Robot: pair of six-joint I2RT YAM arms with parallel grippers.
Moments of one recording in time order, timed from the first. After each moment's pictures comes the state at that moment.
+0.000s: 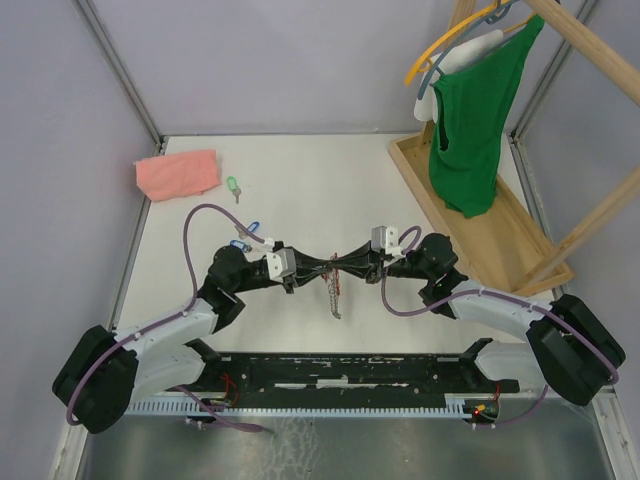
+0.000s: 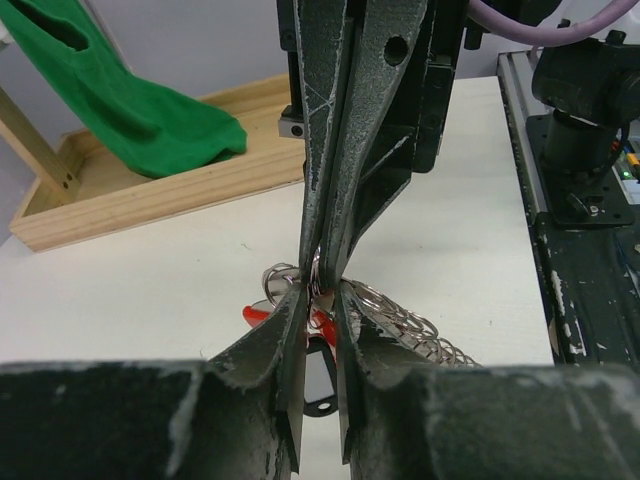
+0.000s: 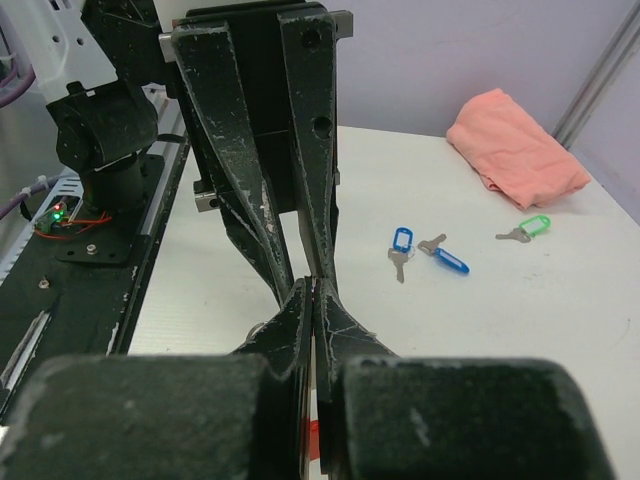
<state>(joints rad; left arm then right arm) -0.64 1.04 0.35 0.79 0.75 0.17 0.68 1.24 0.46 0.95 -0.82 -0.06</state>
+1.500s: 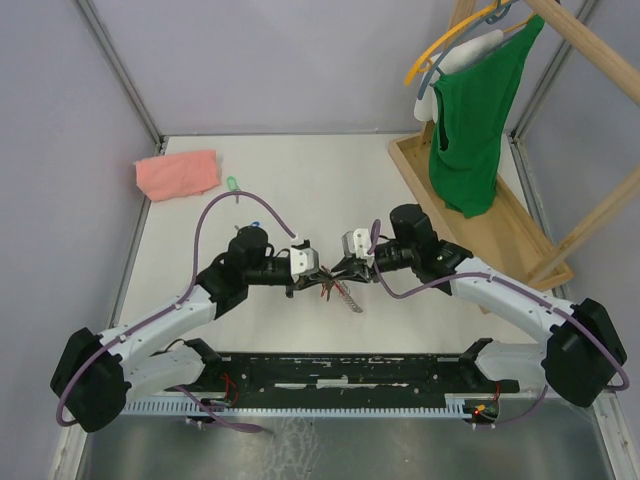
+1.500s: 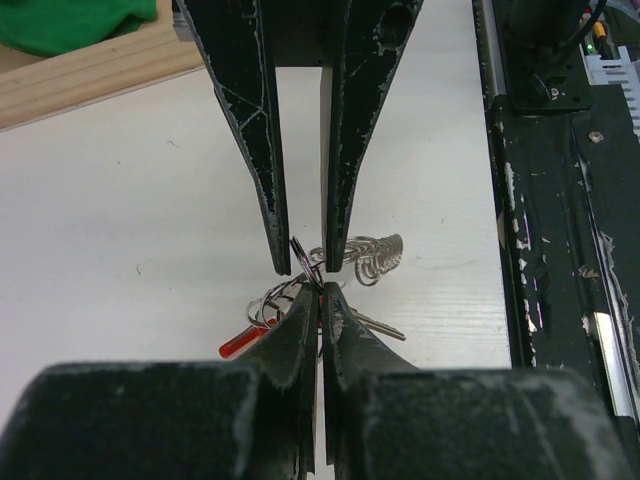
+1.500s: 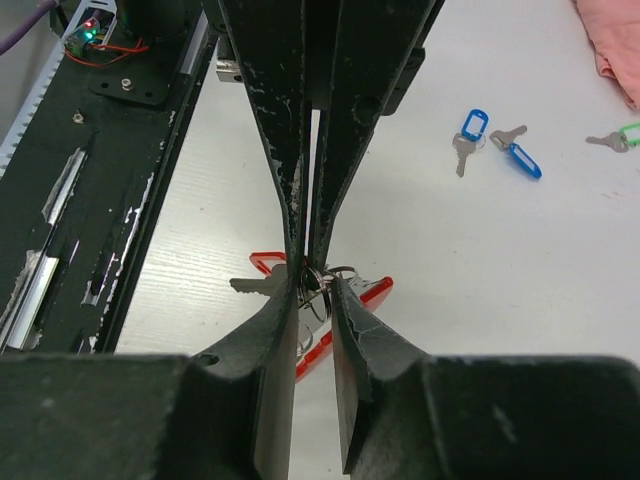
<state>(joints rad) -0.69 1.04 0.58 0.09 0.74 0.41 0.70 1.23 0.79 -0.05 -0.88 -0.59</state>
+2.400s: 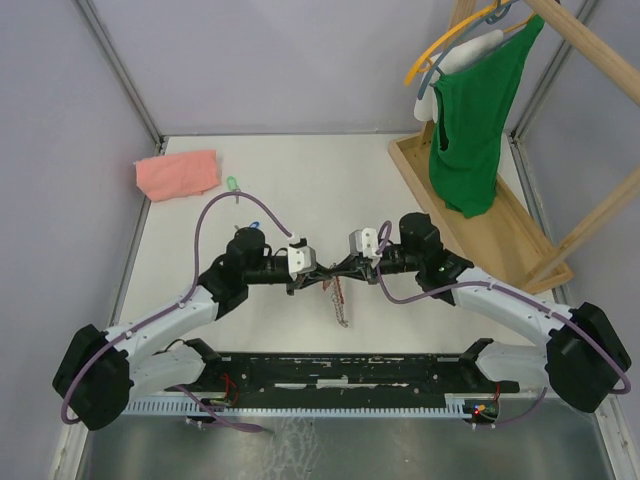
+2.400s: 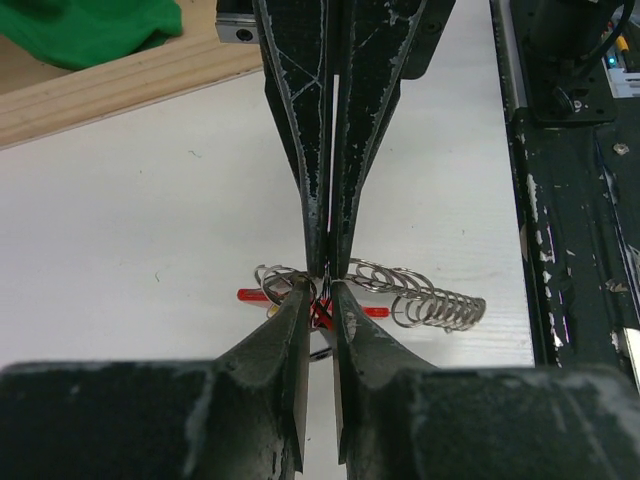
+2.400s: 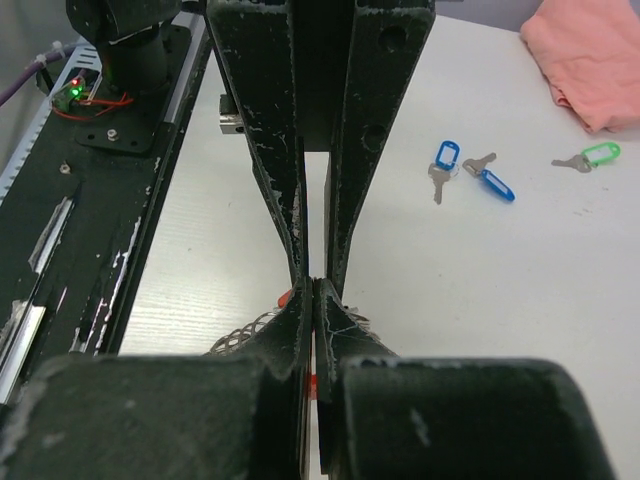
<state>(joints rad) -0.67 1.06 0.55 0.19 0.72 0.40 0.70 1.20 0.68 0.22 -0.87 -0.43</state>
